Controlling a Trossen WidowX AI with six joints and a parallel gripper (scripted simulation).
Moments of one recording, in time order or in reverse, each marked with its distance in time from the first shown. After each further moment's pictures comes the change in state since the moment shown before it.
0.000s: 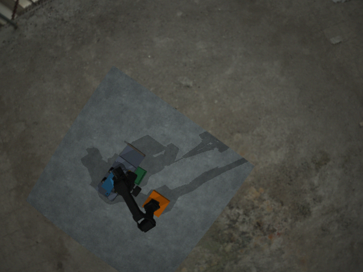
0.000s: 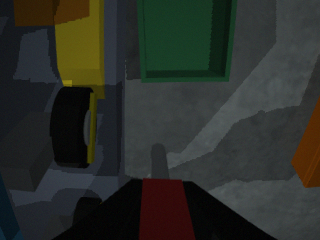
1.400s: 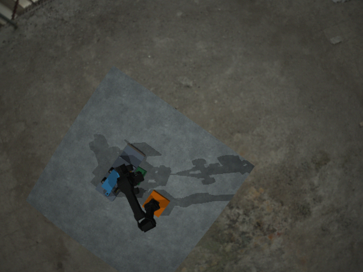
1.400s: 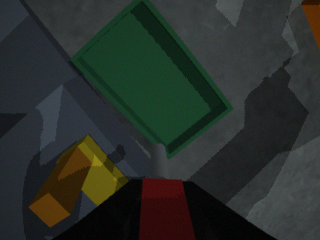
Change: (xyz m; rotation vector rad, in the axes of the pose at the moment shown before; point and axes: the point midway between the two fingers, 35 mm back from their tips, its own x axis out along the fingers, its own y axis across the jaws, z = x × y) arm -0.006 -0.004 0.043 0.677 -0.137 0.062
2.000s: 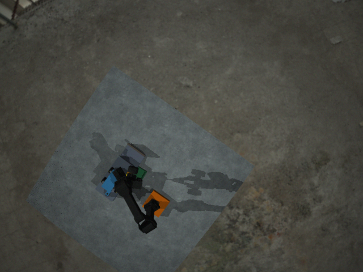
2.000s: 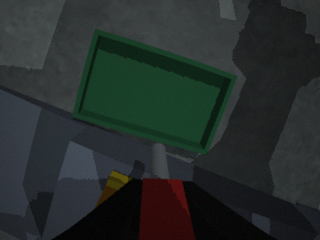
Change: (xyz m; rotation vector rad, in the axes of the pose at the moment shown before) arm 0.000 -0.002 -0.003 0.548 -0.070 0.086
